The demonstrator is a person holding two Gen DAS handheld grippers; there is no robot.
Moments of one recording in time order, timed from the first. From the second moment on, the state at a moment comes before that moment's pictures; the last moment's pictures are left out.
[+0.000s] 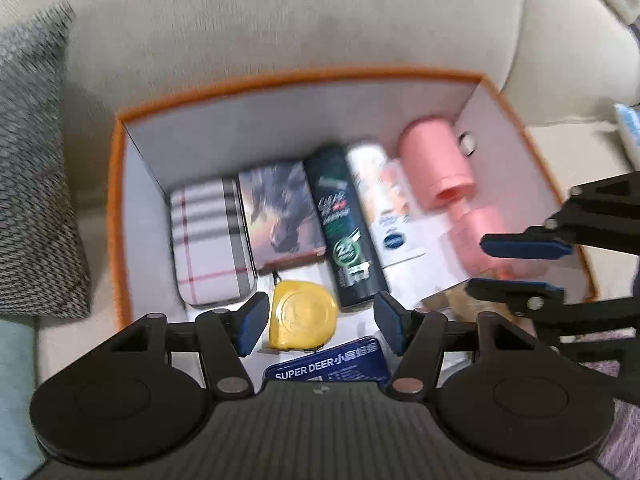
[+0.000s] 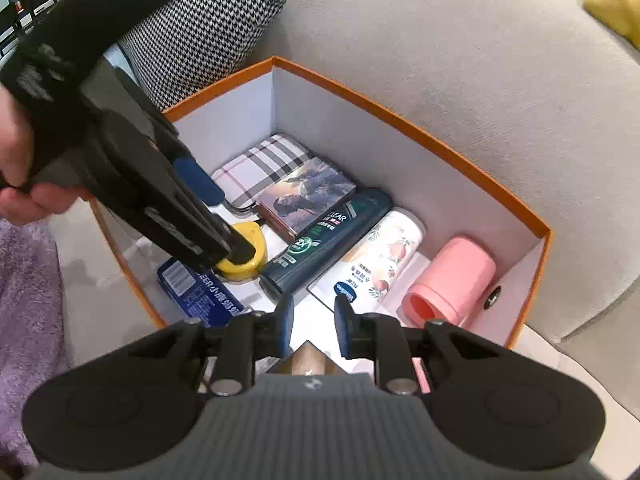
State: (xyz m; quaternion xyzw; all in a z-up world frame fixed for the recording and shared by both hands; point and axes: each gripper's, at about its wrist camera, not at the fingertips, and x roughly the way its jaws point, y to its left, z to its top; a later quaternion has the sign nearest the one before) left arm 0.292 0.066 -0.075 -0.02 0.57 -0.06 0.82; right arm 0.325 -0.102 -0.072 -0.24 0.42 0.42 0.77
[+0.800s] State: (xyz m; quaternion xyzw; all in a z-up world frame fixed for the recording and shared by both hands) left arm 0.093 0.021 0.057 0.06 0.21 0.13 0.97; right arm 0.161 -0.165 0.050 -0.06 0.25 0.27 0.93
